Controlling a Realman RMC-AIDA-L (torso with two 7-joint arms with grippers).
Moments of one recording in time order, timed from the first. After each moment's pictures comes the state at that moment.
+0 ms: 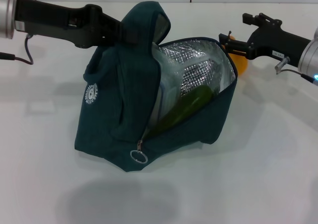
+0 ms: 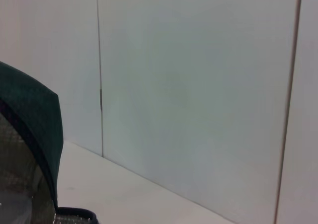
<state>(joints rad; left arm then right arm) -0.68 -1.94 0.76 0.94 1.96 1.83 -2.63 0.77 2.03 -1.06 -0.20 -1.20 -0.98 0.81</state>
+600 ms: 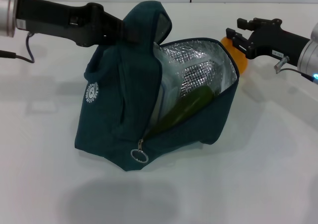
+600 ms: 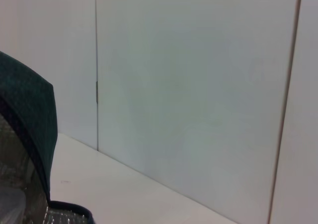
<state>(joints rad) -0.69 -1.94 0.76 0.94 1.96 1.84 -2.63 0.78 2.03 -1.06 -0.19 -1.20 -0.96 0.80</state>
